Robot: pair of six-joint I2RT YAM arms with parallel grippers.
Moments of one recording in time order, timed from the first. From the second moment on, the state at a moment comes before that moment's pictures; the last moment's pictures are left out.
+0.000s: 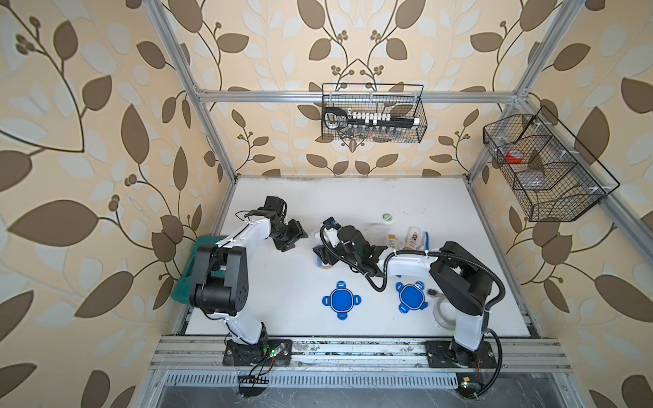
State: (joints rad) left arm -0.06 1.61 1.11 -0.67 0.36 -0.63; right arm 0.88 1.90 1.11 0.26 0.02 0.23
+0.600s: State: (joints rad) left arm 0.04 1.66 1.14 -0.68 0.32 -0.61; right arm 0.95 1.89 1.36 -0.30 0.03 -0.08
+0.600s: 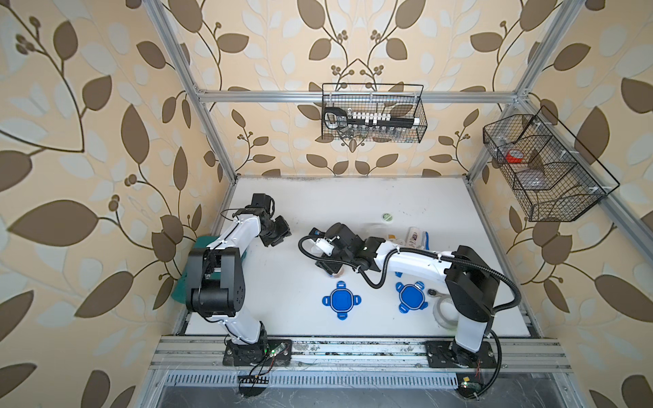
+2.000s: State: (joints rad) left arm 0.04 1.77 1.14 -0.71 0.36 -0.63; right arm 0.99 2.25 1.76 -0.55 0.10 -0.18
